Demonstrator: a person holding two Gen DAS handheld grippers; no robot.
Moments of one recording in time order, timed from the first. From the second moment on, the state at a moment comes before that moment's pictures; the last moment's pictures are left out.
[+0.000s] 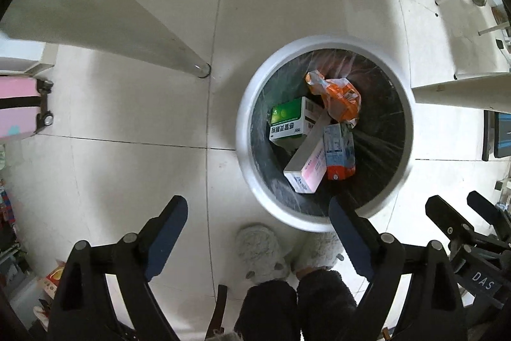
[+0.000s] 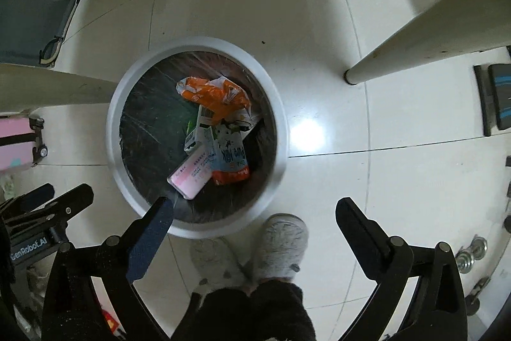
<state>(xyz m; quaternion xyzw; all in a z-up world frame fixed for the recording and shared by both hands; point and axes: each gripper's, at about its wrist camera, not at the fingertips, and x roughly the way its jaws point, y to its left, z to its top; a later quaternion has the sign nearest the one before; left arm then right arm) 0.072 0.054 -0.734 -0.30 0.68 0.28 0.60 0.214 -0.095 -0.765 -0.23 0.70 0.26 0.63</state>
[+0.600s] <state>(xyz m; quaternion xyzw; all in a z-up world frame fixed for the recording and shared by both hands) 0.030 0.013 -0.582 -0.28 0.65 0.31 0.63 0.174 -0.132 -0.595 -0.23 0.66 0.28 0.66</state>
